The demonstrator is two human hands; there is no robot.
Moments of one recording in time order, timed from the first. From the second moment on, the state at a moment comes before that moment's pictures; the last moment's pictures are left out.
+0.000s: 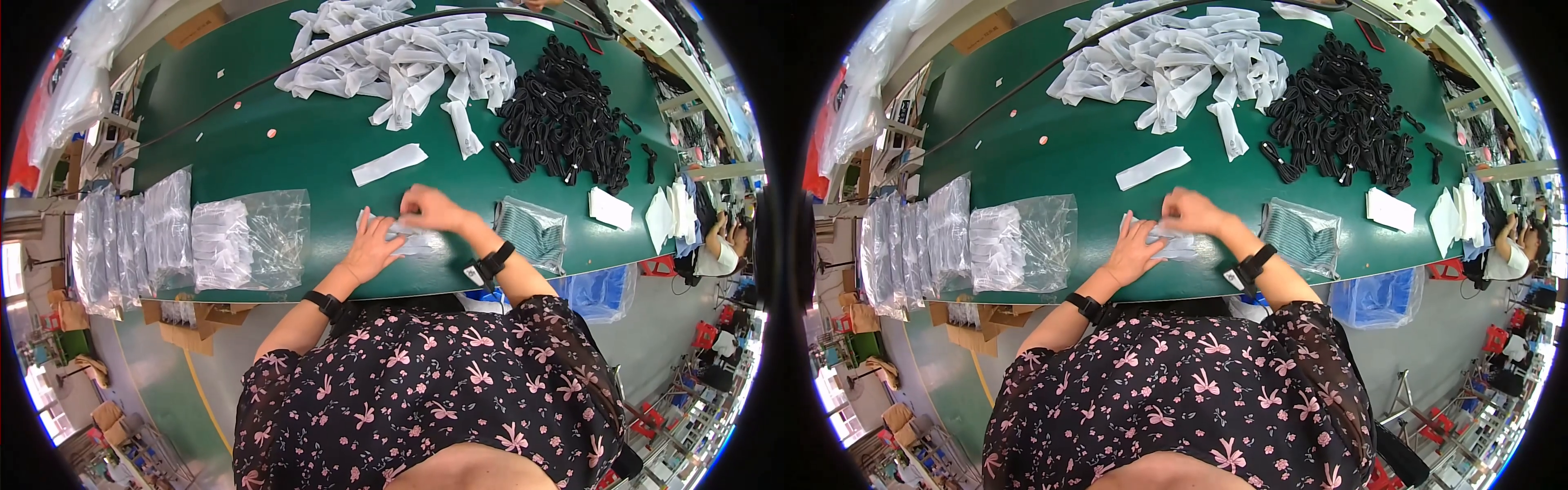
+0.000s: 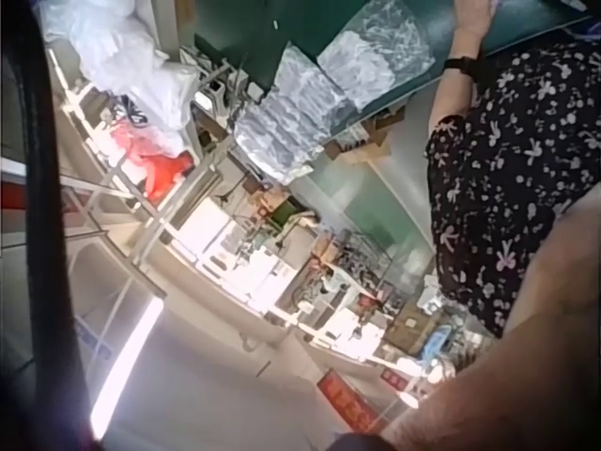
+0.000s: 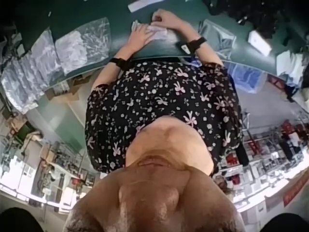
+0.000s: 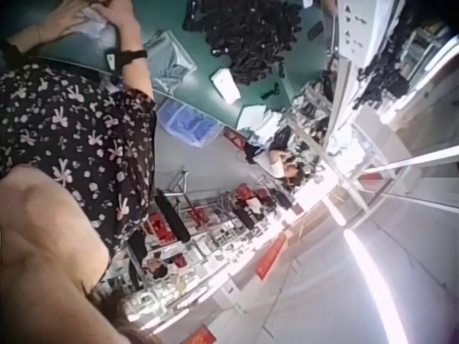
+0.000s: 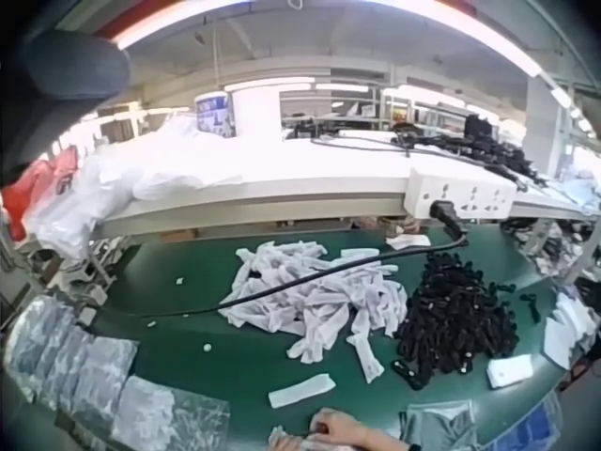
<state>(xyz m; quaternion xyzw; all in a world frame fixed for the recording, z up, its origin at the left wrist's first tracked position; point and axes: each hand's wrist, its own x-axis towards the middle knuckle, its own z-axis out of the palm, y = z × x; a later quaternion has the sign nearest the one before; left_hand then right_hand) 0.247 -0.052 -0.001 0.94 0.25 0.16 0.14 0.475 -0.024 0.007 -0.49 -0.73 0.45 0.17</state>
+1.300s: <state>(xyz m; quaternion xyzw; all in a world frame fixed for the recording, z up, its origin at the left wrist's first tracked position) 0.265 -0.021 0.022 0.93 0.27 0.14 0.19 0.492 -0.035 -0.013 -0.52 -0.77 0.26 0.26</state>
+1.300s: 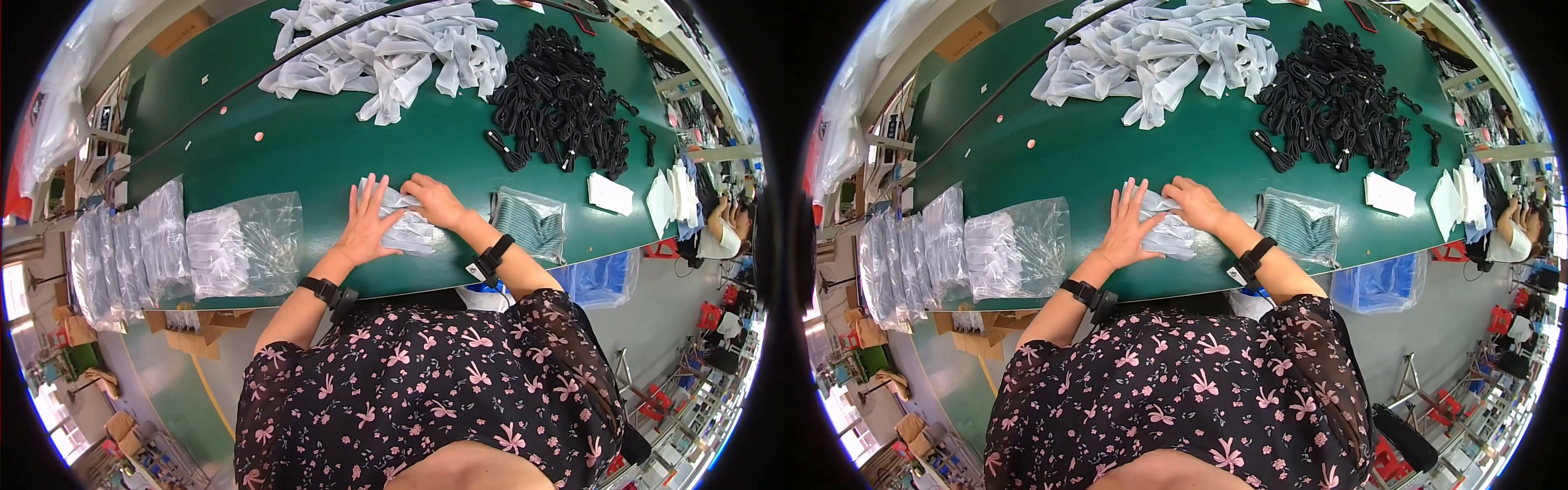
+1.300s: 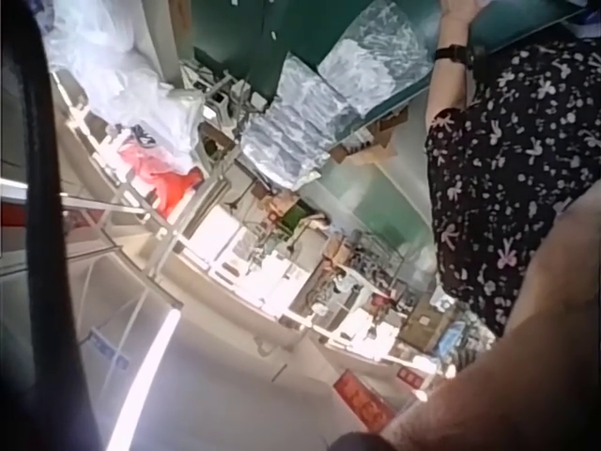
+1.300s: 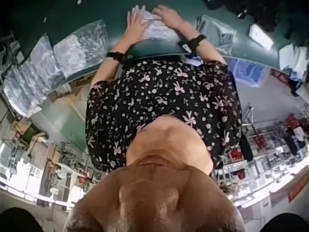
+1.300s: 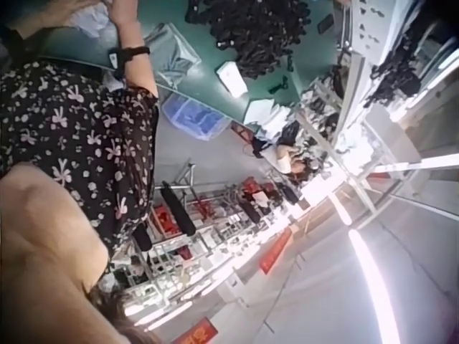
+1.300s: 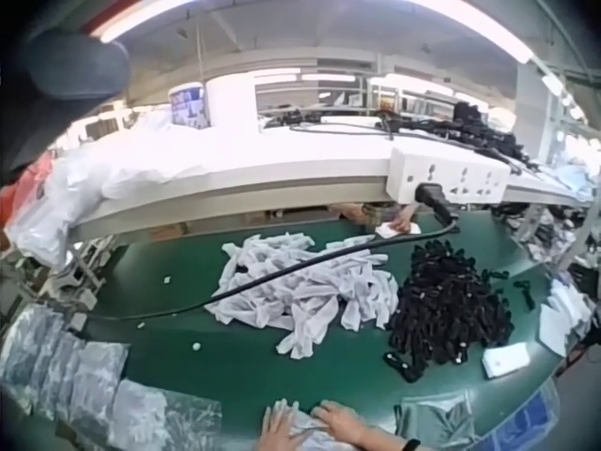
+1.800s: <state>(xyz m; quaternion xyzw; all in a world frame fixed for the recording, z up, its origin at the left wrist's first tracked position) 0.262 -0.027 -0.011 0.84 0.32 0.29 0.34 0.467 -0.097 0.001 -0.53 -0.80 0.19 0.21</state>
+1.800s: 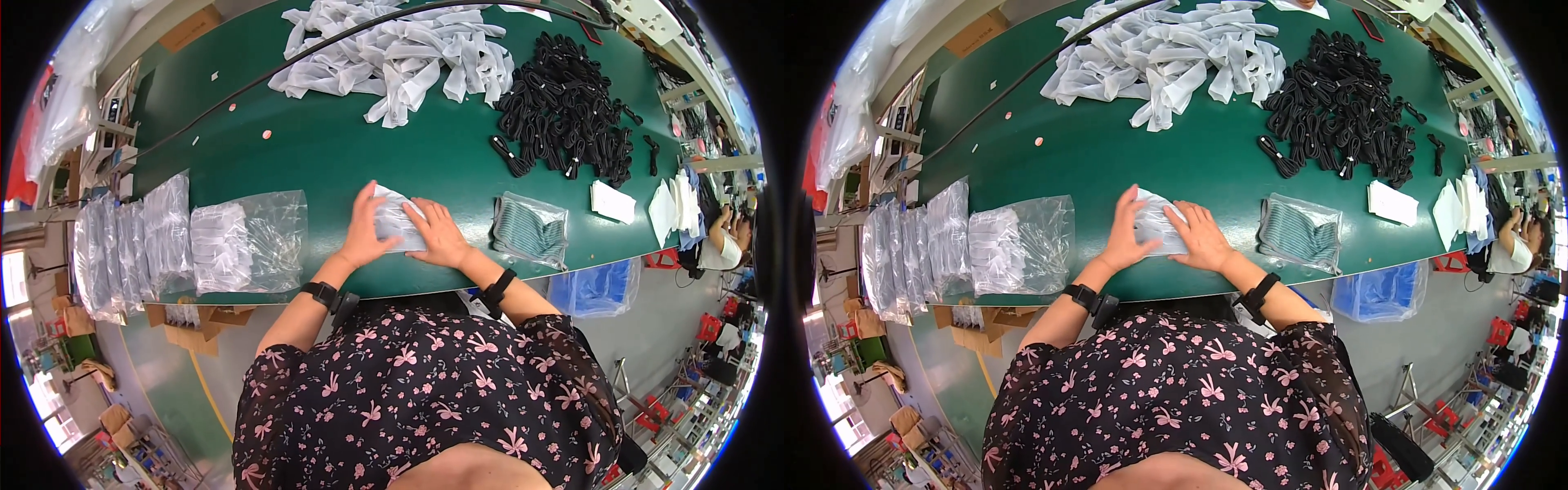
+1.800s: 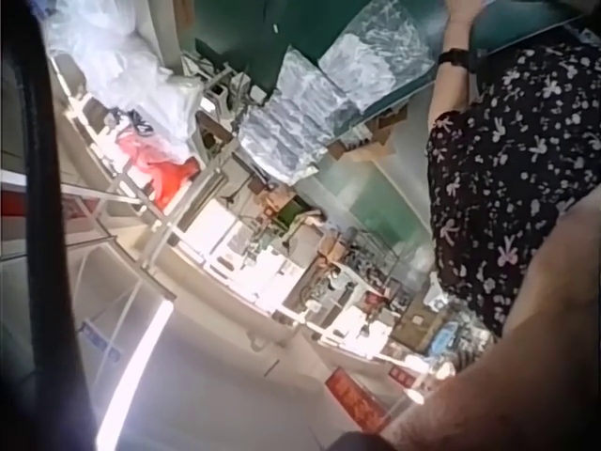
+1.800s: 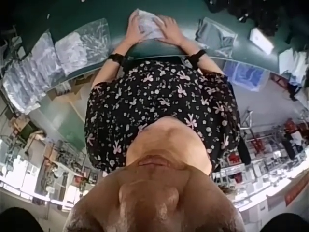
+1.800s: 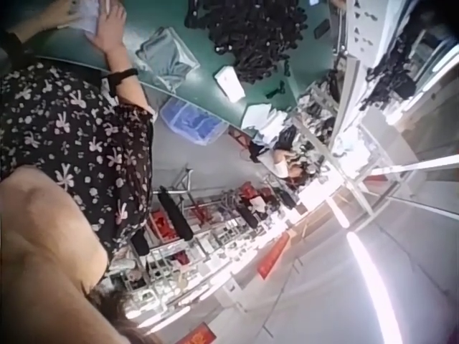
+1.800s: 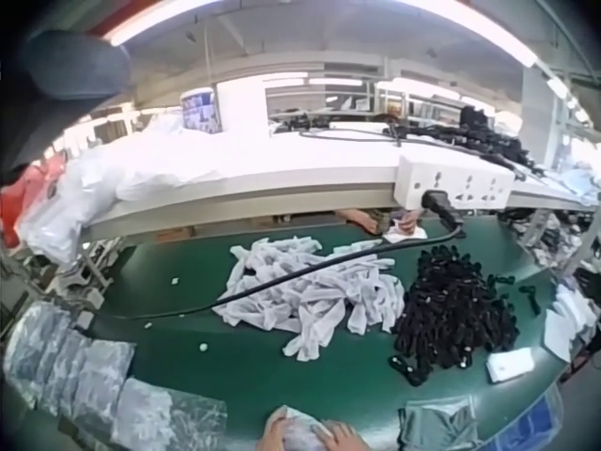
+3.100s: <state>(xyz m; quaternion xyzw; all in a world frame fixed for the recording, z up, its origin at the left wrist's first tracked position) 0.228 0.033 -0.022 0.54 0.57 0.24 0.58 0.469 -0.093 0.000 -0.52 -0.80 0.16 0.24</state>
